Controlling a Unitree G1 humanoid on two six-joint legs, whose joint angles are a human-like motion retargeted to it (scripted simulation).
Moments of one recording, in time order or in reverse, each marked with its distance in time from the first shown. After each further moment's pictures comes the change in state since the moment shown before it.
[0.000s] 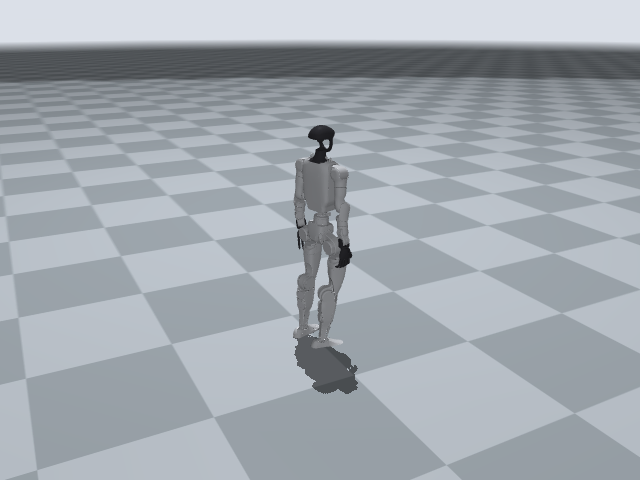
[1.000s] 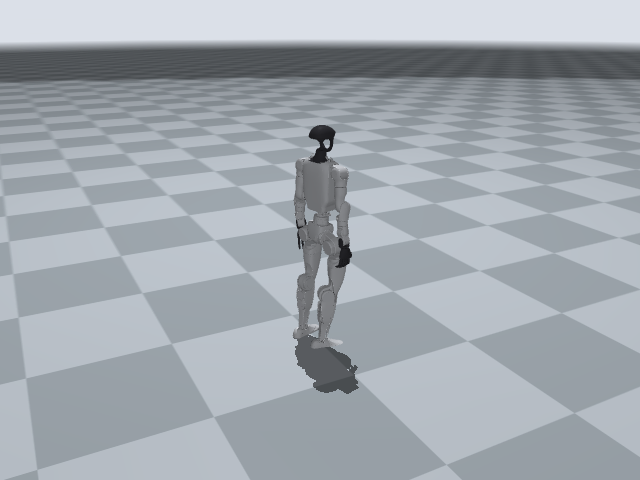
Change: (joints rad) left arm -0.014 0.001 -0.003 0.011 0.003 -0.009 0.012; right arm -0.011 0.002 0.005 0.009 -0.008 -0.013 -0.004; waist 0.003 -0.002 0.010; left_leg -0.006 0.002 -0.003 0.002 -0.002 -0.001; right_leg -0.001 -0.001 -0.008 -0.001 -0.003 0.002
